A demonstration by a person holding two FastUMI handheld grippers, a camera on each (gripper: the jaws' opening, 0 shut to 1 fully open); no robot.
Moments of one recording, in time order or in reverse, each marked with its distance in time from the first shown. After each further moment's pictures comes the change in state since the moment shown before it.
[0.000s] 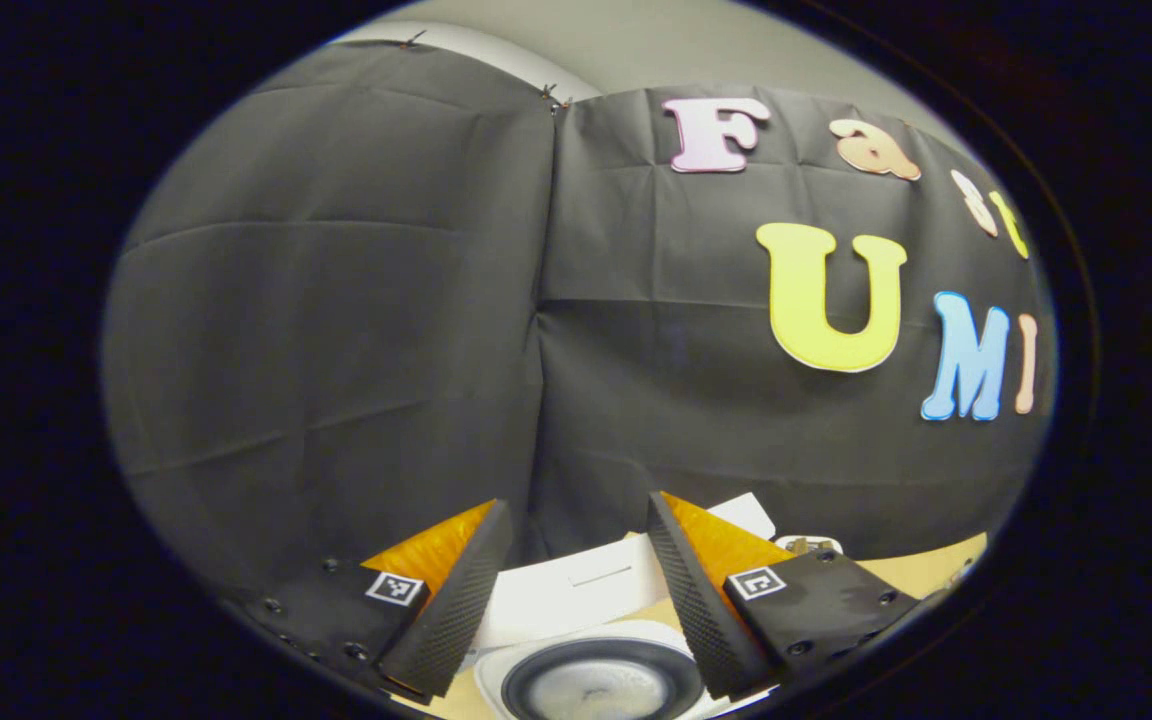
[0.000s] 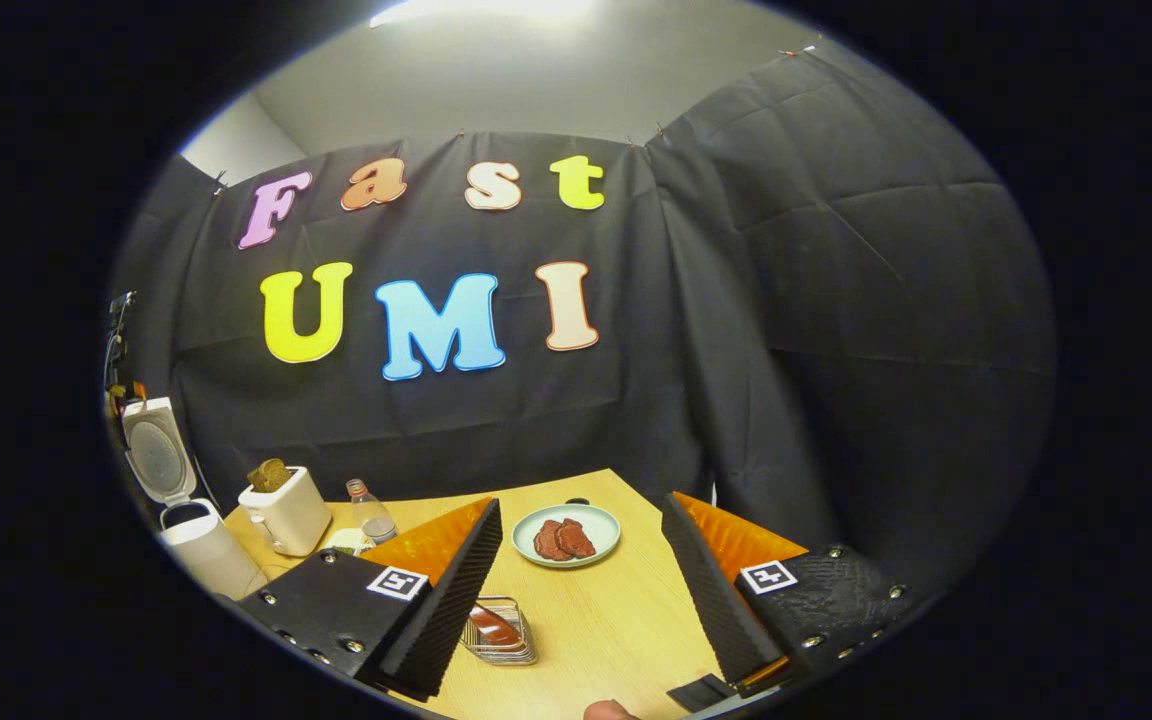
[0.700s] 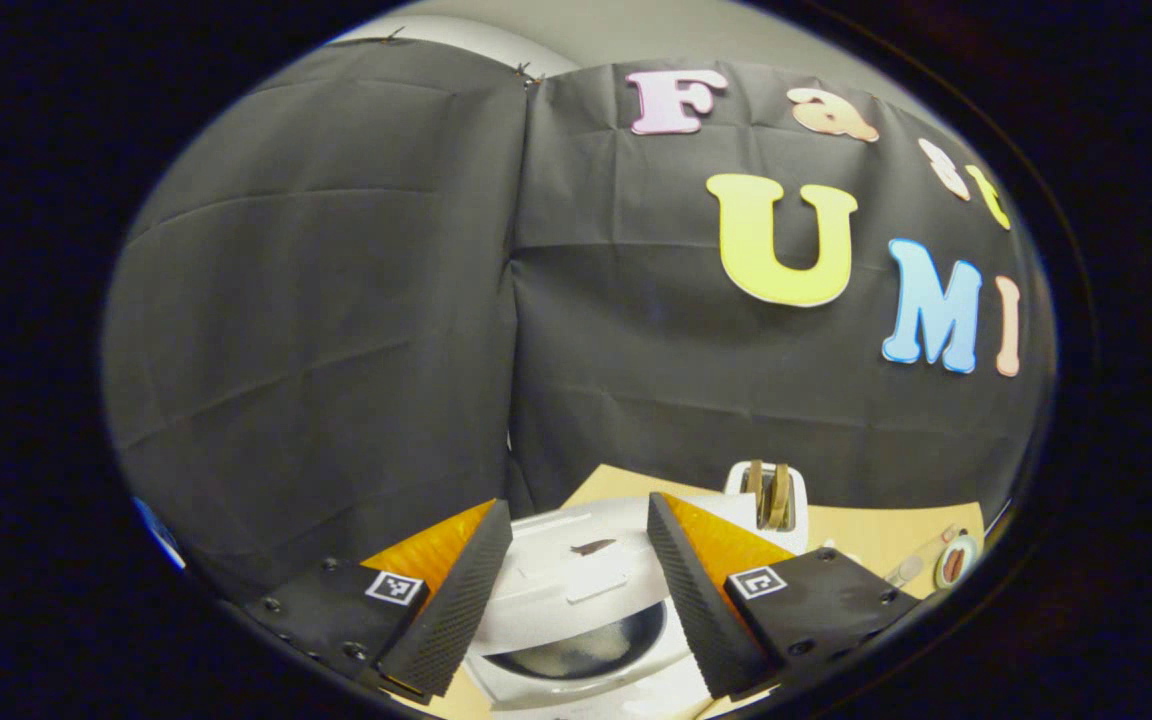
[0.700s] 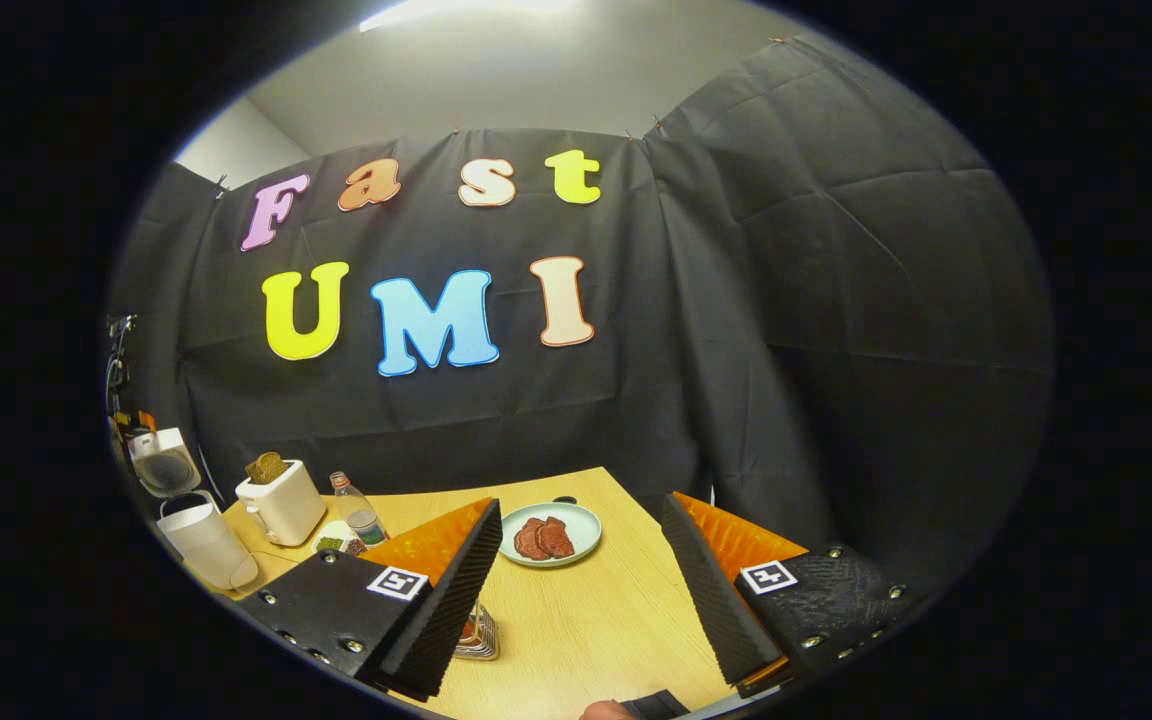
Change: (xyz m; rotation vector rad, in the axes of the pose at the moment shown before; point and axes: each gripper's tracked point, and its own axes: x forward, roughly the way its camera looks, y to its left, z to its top) left arm -0.072 -0.053 -0.095 0.037 0.139 -0.037; right arm 0.013 -0.053 -0.001 0.015 0.020 0.040
